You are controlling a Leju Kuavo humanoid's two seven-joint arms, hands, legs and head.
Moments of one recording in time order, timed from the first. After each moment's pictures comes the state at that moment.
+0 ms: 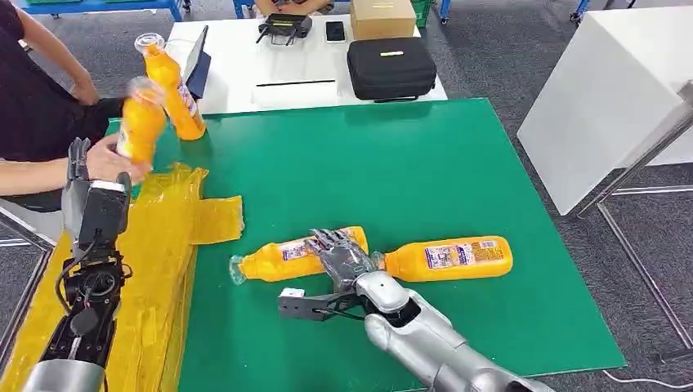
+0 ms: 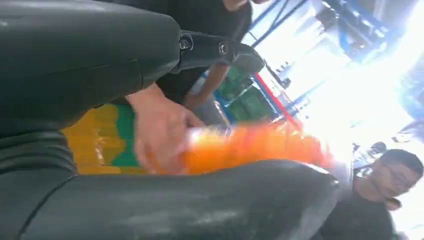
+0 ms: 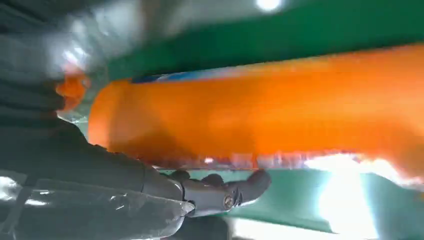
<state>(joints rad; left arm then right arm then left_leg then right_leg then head) -0.42 0.09 -0.03 -1.12 -0.35 0.50 -0.46 -0.46 0.08 0.87 -0.92 0.94 -0.10 0.15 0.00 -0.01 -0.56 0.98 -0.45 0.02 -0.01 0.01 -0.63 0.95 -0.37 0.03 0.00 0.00</state>
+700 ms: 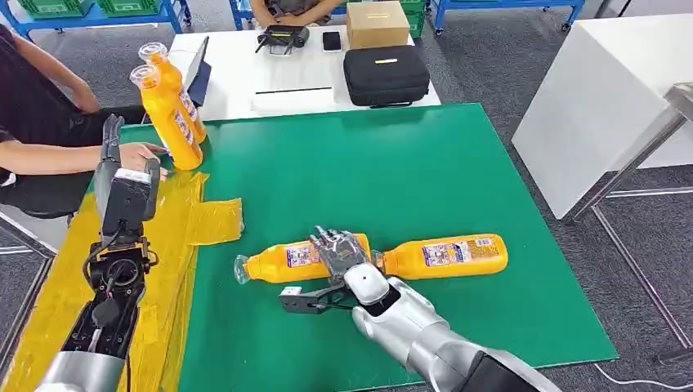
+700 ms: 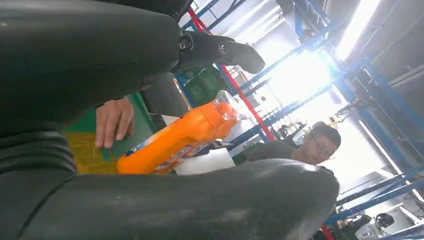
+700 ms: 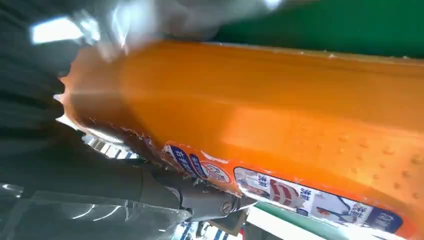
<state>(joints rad) -0.44 0.05 -0.12 -1.17 -0.32 0.47 -0.46 -0.58 0.17 0.88 -0.56 1.14 -0.14 0.19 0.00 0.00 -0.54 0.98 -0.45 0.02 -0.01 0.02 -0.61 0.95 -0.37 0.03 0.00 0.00</state>
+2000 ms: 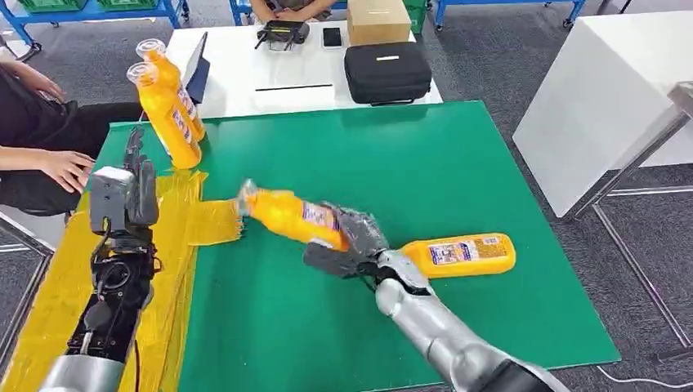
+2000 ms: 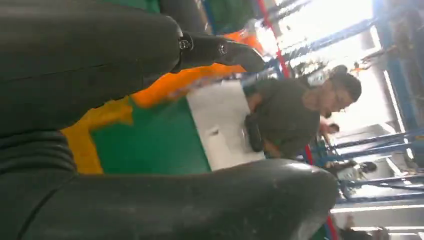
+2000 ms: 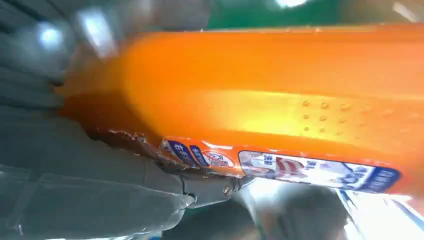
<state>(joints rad) -0.42 0.04 -0.11 -1.19 0.01 0.22 -0.43 -0.51 0.14 0.54 -0.81 0.50 -0.36 -0.32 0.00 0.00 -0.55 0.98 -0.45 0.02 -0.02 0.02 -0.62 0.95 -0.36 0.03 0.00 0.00</state>
